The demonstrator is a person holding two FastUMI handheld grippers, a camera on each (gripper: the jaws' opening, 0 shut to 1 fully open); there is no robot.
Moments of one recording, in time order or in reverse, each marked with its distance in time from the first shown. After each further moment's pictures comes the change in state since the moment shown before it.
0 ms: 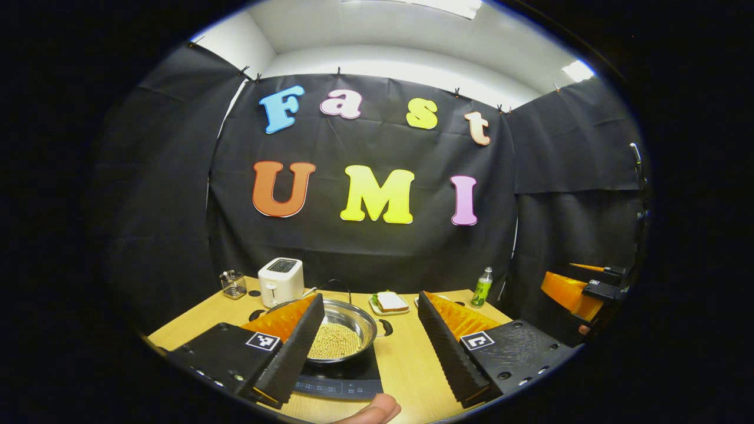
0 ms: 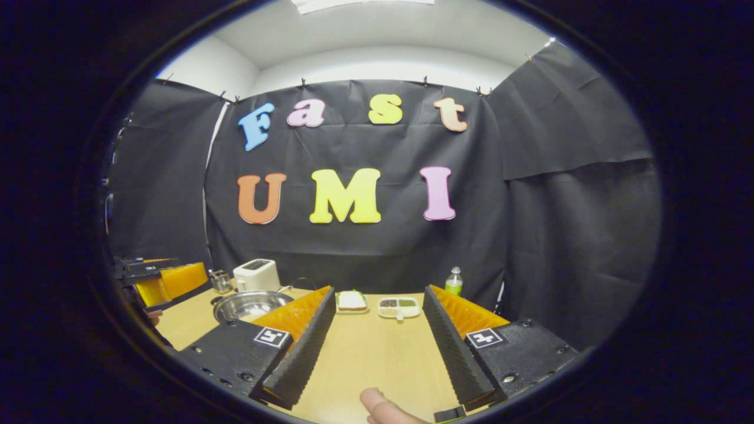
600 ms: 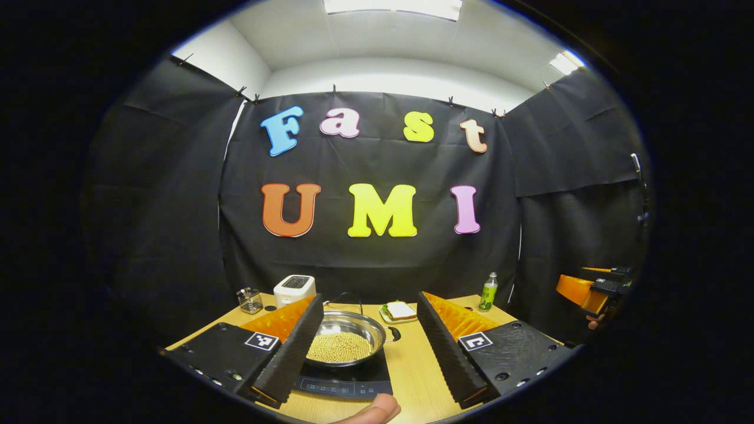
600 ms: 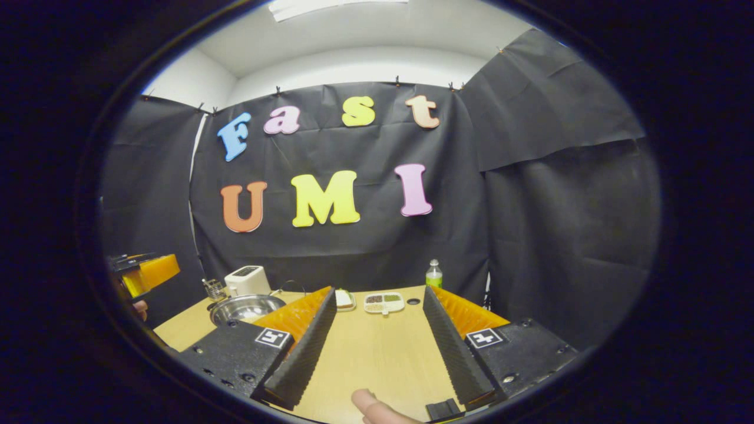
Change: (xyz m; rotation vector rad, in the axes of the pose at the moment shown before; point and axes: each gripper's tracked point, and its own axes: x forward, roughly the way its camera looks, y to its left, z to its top) left arm -0.035 0.000 0.025 0.052 -0.058 0.021; right arm -0.028 -0.030 0.001 0.057 0.003 -0.034
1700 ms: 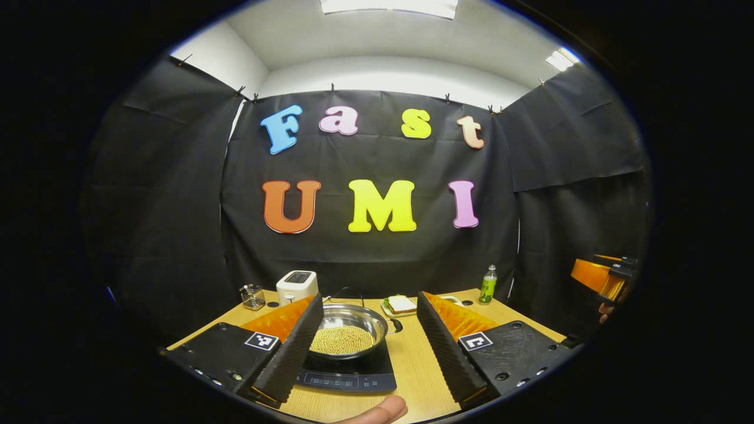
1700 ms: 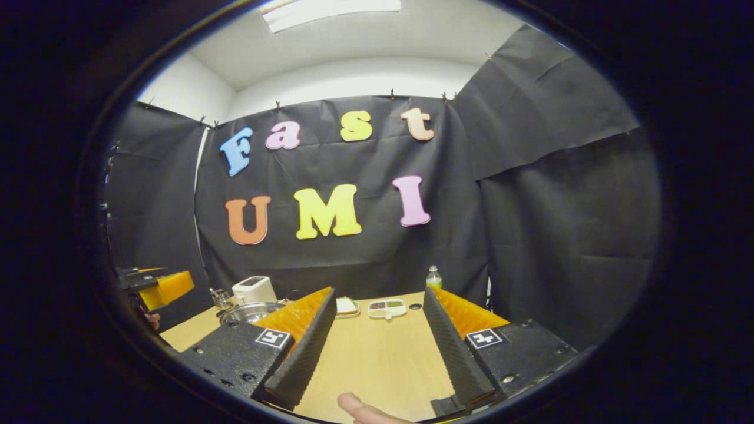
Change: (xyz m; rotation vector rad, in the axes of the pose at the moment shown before) left arm -0.015 -0.001 -0.016 0.012 0.015 -0.013; right arm -0.043 0.003 0.008 0.037 -0.081 -0.002
